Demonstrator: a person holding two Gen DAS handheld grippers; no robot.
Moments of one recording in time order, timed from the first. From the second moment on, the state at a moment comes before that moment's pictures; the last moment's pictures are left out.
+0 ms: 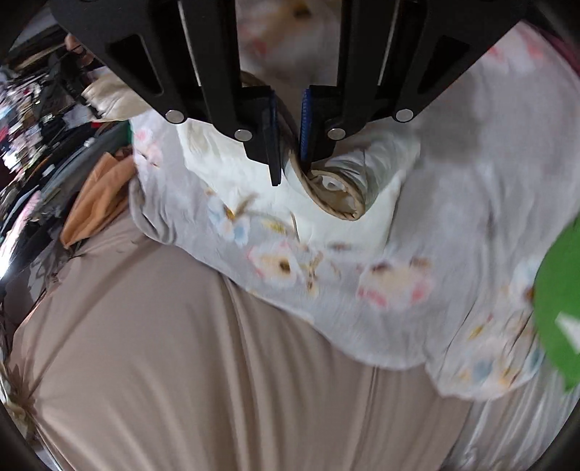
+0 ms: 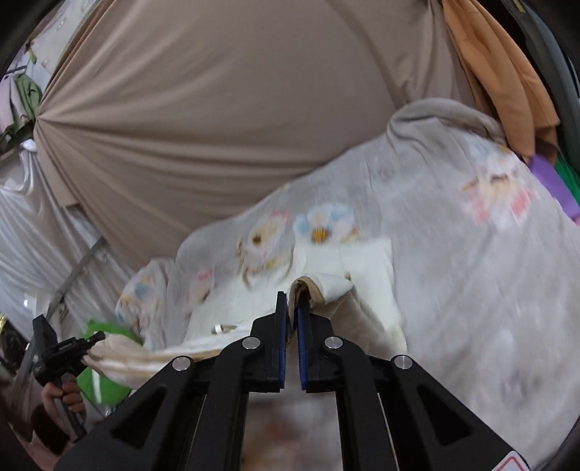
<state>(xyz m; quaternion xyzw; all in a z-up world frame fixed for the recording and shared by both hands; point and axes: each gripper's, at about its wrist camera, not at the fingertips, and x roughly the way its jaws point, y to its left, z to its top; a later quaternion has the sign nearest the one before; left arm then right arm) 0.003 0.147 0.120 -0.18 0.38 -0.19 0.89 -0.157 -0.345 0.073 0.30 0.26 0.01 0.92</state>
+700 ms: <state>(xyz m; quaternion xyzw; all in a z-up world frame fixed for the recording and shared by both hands) 0.153 0.081 0.039 -0.10 0.35 -0.09 0.93 0.006 -0.346 0.022 0.26 0.26 -0.04 0.93</state>
